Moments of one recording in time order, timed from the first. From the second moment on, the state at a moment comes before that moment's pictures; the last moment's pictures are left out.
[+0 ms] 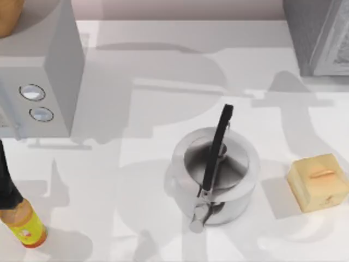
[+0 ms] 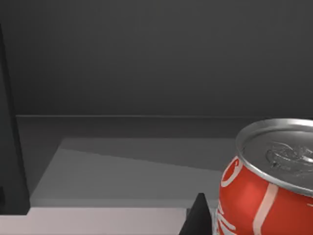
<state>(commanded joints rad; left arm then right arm) 0.00 0.00 0.00 0.00 0.00 0.00 0.67 1.15 1.81 -0.66 0.68 0.01</state>
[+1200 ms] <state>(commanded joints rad) 0.00 0.00 0.00 0.00 0.00 0.00 0.09 0.14 0.18 -0.07 0.09 0.01</state>
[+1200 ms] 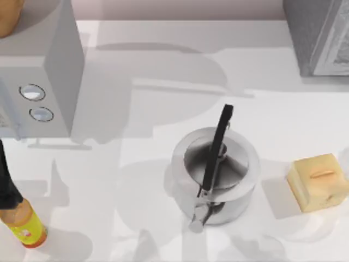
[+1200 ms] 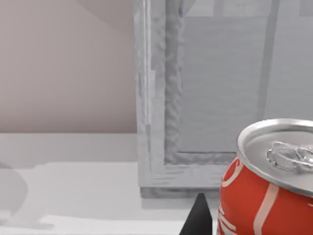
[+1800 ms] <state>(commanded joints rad) 0.00 0.00 0.00 0.00 0.00 0.00 0.00 0.01 0.00 0.00 0.00 0.00</state>
